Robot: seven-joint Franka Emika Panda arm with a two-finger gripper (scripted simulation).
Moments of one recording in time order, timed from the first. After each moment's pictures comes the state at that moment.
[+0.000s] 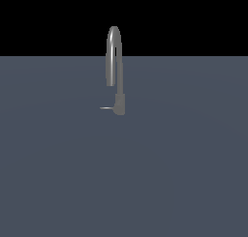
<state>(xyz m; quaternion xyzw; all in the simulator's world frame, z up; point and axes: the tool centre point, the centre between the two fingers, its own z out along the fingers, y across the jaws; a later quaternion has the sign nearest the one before) -0.242 0.026 0.480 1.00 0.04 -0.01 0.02</state>
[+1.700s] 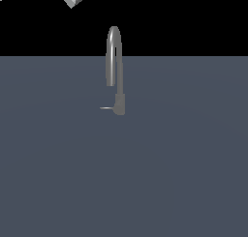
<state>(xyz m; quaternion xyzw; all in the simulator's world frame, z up) -0.147 0.077 0.377 0.88 0.34 -0.02 0.32</state>
